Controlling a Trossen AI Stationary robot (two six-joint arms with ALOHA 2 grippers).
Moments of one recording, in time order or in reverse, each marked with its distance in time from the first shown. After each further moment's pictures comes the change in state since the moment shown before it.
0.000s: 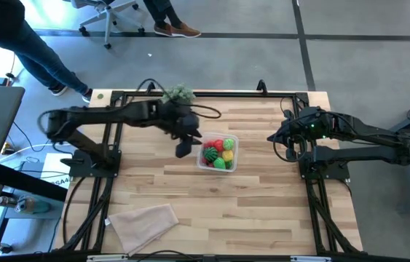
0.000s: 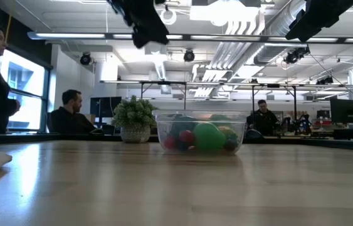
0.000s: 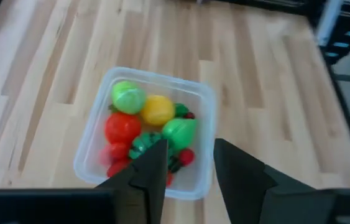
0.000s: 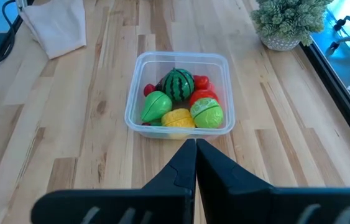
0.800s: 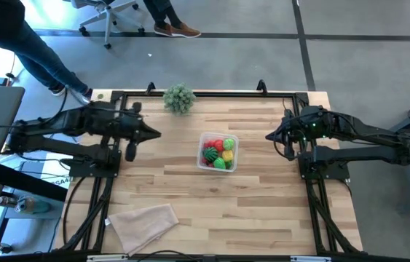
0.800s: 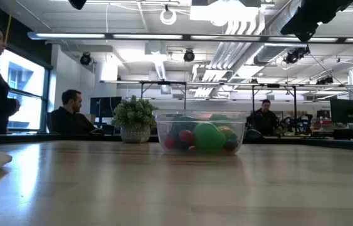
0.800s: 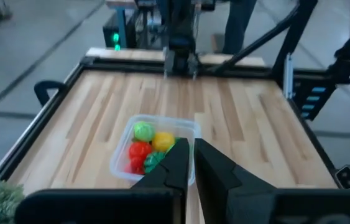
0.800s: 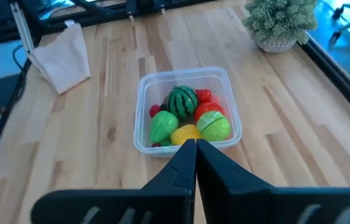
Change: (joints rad) left arm -0.124 -0.702 -0.299 -0.008 -0.191 -0.025; right arm 0.000 0.000 0.000 0.061 0.000 0.154
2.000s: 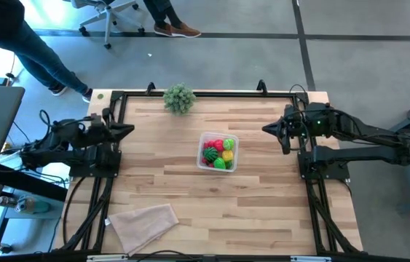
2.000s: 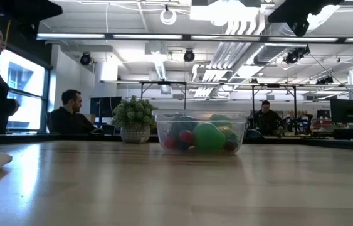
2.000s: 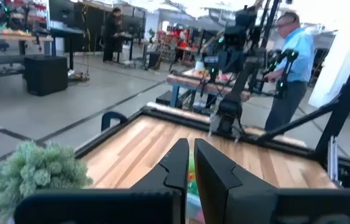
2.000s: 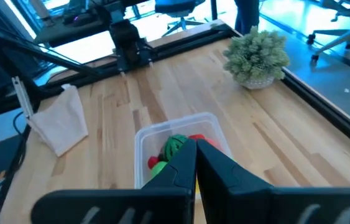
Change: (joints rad) left arm 0.000 -0.757 -0.510 0.132 -0.260 -0.134; right arm 0.000 0.000 0.000 0.174 0.071 0.142
